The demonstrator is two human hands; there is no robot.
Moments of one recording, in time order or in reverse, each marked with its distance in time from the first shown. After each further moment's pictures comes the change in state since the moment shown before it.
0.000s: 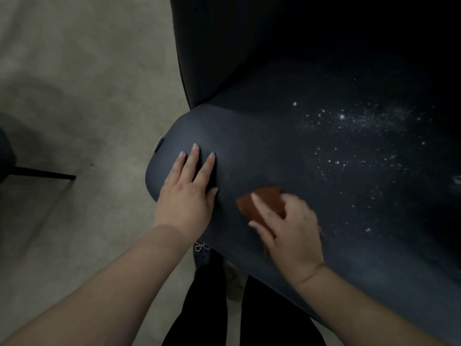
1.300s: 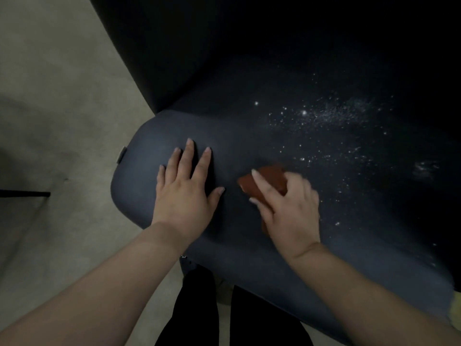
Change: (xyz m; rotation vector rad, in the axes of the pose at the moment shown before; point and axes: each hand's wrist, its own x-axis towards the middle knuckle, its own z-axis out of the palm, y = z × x) left_hand 0.020 0.051 0.006 0.034 0.006 0.074; right_hand 0.017 0.046 -0.018 -0.046 0.086 0.153
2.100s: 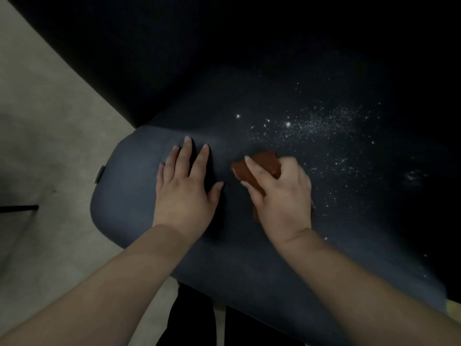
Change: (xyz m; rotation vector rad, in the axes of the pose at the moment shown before) left_hand 0.036 0.034 -0.005 -0.093 0.044 -0.010; right_hand 0.050 0.011 -0.010 0.076 -0.015 0.091
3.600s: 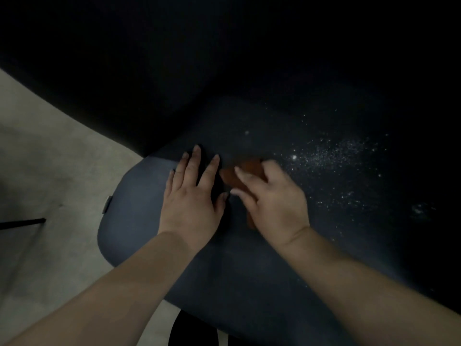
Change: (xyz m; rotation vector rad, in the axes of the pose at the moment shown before) left_hand 0.042 -0.001 -0.015 0.023 -0.057 0.043; right_hand 0.057 -0.011 -0.003 0.109 -0.062 -0.139
